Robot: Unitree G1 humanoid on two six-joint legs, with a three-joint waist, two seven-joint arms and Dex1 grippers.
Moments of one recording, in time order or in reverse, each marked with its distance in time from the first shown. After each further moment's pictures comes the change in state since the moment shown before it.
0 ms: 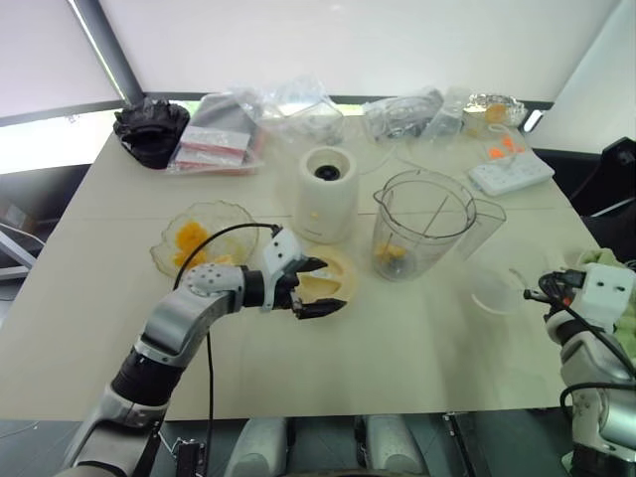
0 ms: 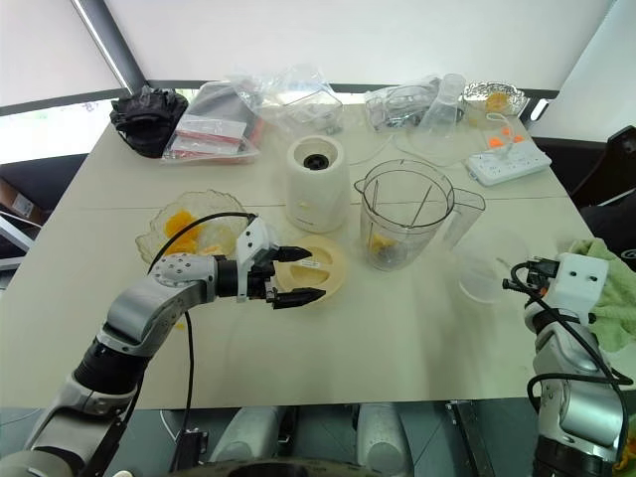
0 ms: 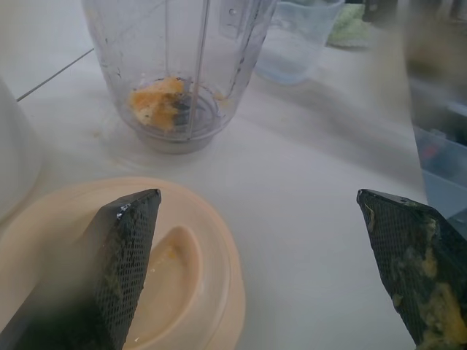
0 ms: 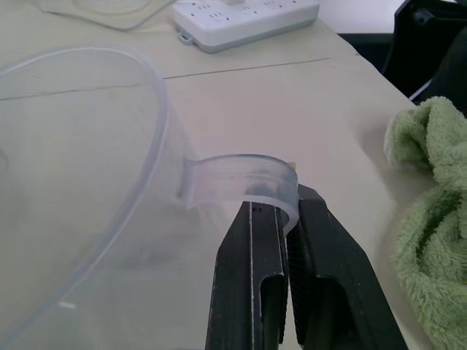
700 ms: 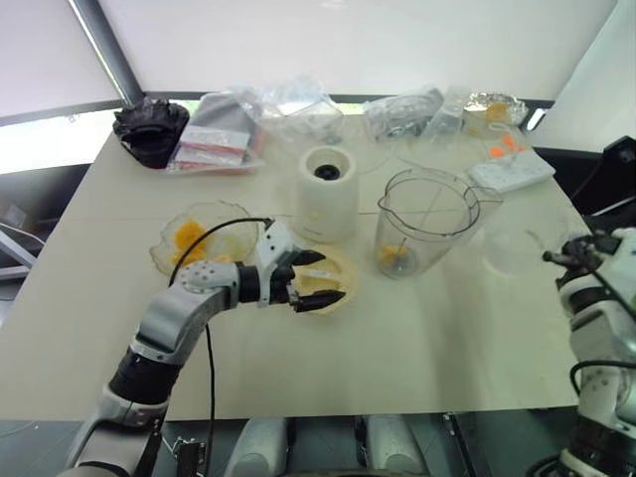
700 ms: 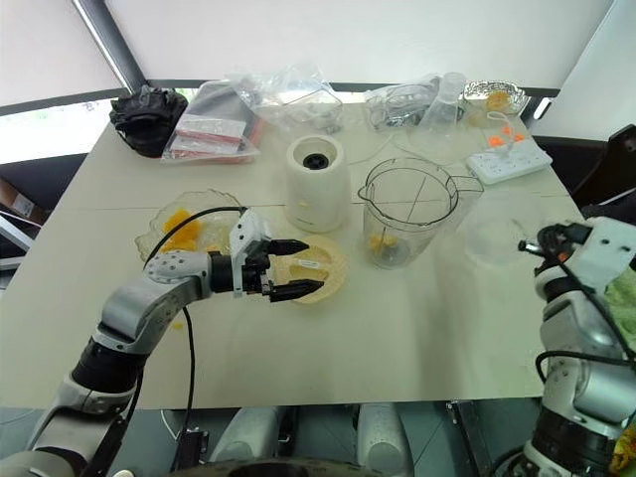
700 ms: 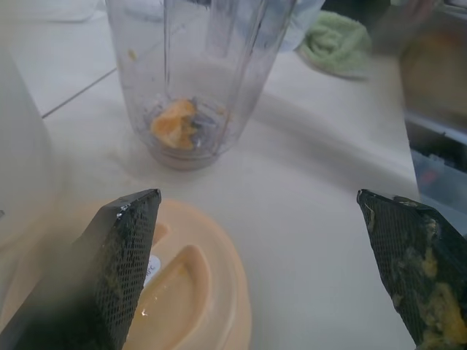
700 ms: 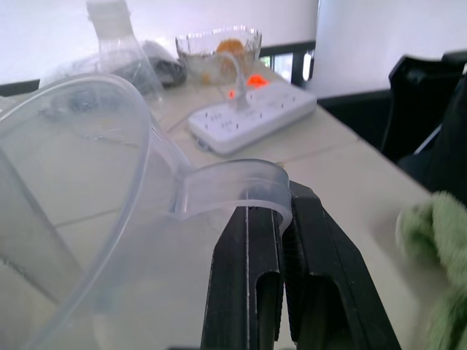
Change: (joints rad) left arm 0.000 -0.011 0.079 -0.001 -0.061 0.003 -0.002; right arm -0.201 -0.057 -0.092 -0.067 0.142 0.080 -0.059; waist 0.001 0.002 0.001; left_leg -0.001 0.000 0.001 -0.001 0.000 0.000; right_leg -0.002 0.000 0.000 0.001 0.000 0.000
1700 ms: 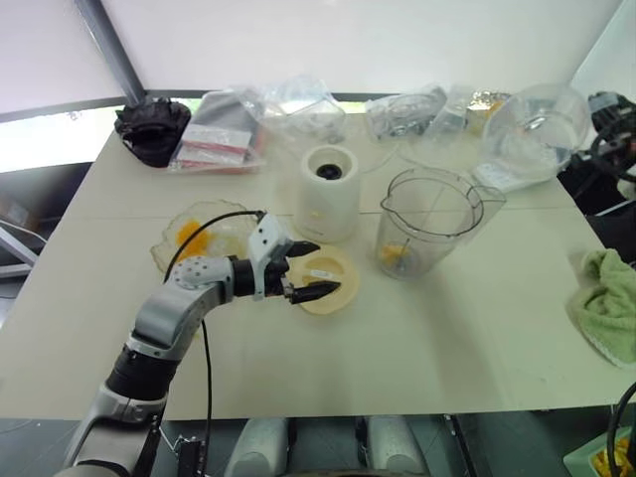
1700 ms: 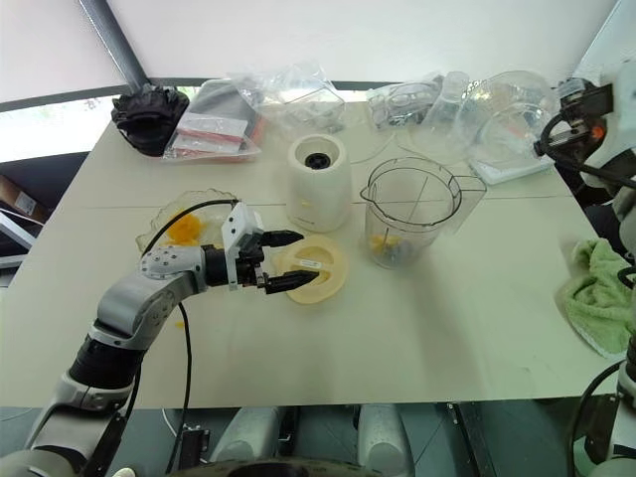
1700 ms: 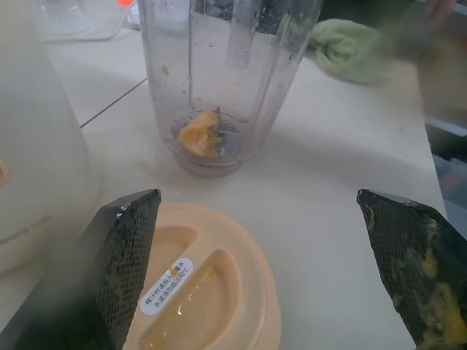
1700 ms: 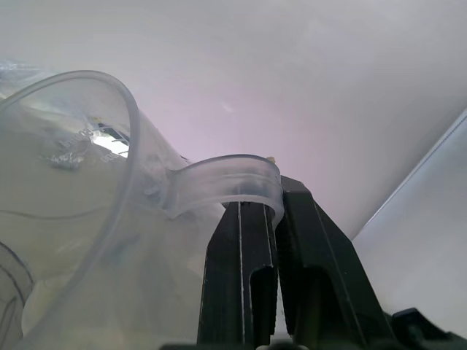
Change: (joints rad) left arm -0.007 0.005 0.000 0.032 0.030 -0.067 -0.007; right arm -0.280 -0.524 0.220 -0.047 -0.102 0.012 0.301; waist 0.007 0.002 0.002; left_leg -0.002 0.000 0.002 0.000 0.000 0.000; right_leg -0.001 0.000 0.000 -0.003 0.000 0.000
